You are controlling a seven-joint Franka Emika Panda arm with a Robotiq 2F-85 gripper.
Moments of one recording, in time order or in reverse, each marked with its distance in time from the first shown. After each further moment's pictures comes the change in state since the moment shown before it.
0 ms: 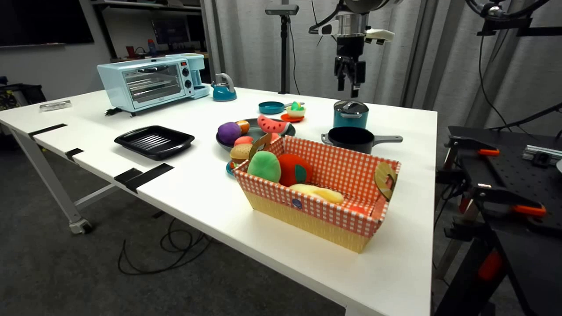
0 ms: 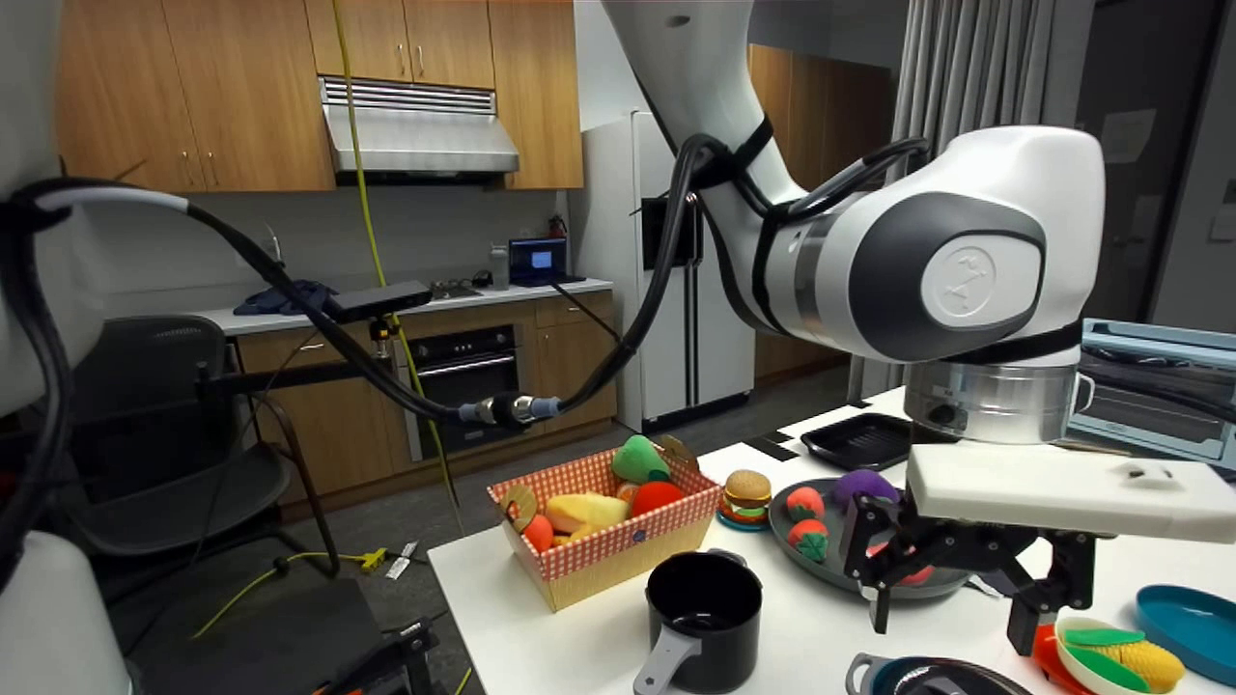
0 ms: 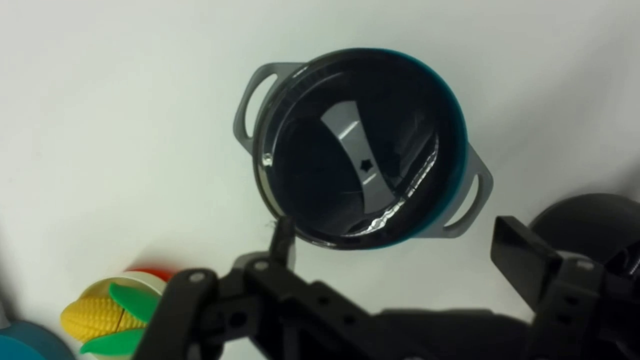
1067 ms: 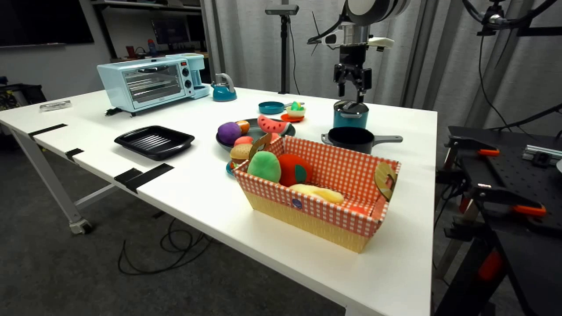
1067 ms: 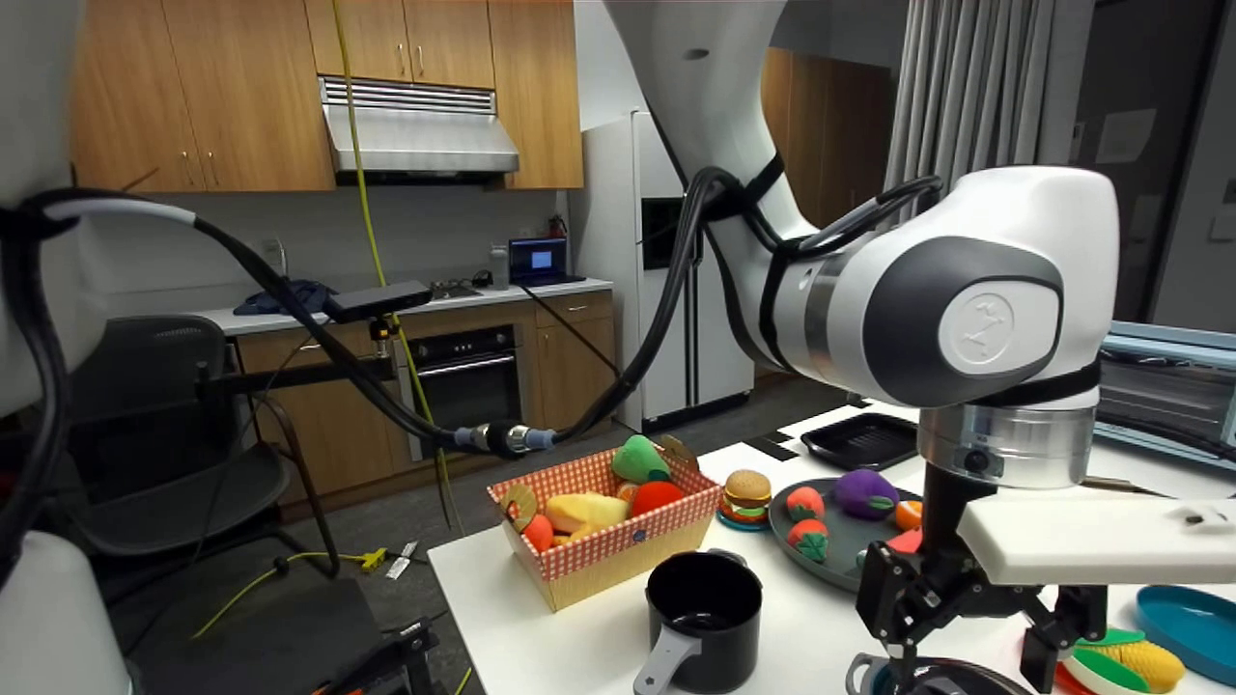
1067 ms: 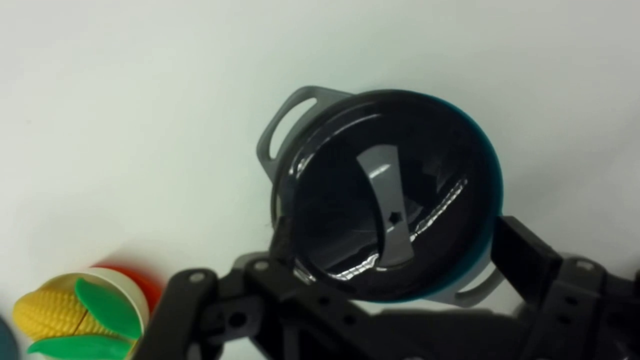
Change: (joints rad) arm -0.015 0.050 -0.014 0.000 -0.043 0.056 -0.195
